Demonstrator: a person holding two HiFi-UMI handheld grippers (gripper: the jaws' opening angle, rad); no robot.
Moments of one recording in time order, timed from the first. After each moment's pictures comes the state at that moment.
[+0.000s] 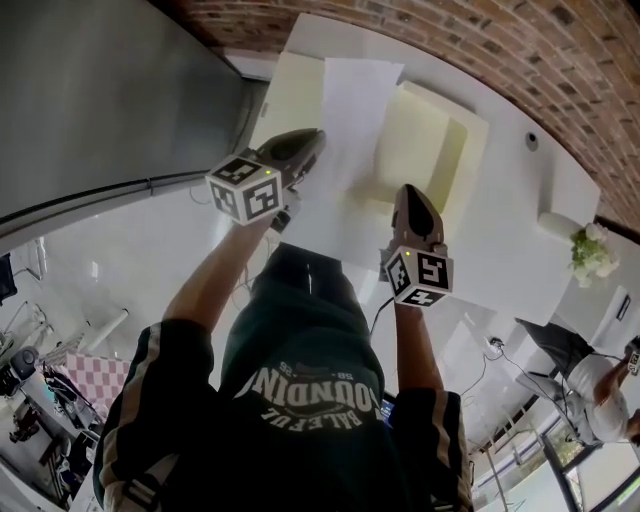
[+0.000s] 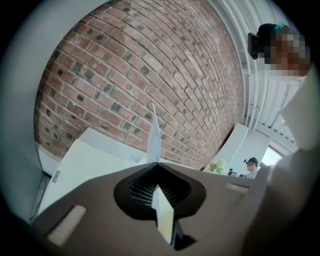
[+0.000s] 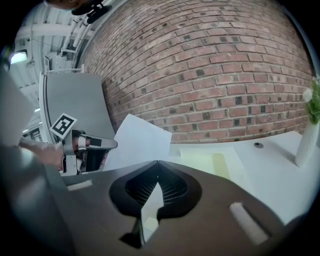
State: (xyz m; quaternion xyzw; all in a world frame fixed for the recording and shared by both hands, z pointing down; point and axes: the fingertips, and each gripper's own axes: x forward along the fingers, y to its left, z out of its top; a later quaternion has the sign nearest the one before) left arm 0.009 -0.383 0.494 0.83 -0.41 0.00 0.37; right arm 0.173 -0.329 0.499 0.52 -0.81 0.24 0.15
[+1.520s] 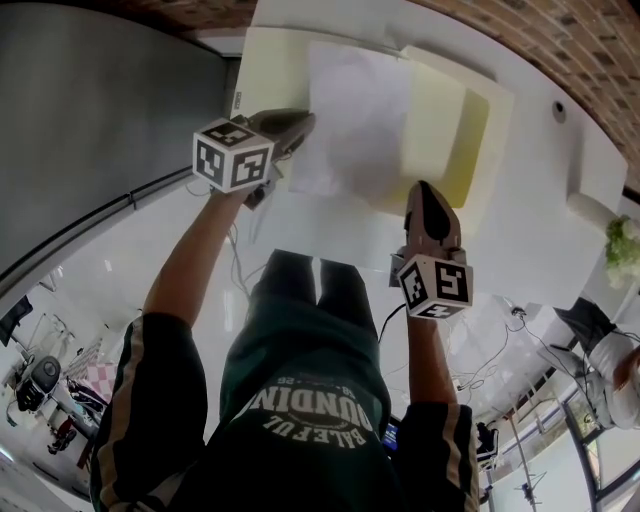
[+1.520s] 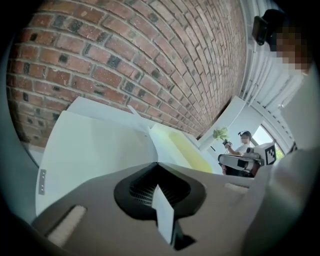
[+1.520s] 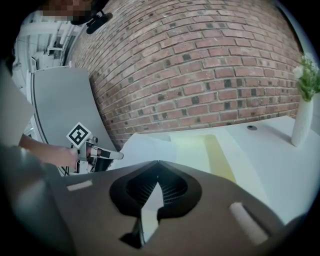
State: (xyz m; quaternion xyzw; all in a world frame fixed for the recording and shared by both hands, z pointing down) left arm 0.014 -0.409 0.620 0.85 -0.31 0.16 0.40; right arm 0.191 -0.332 0.557 0.54 -0.77 0.29 0.16
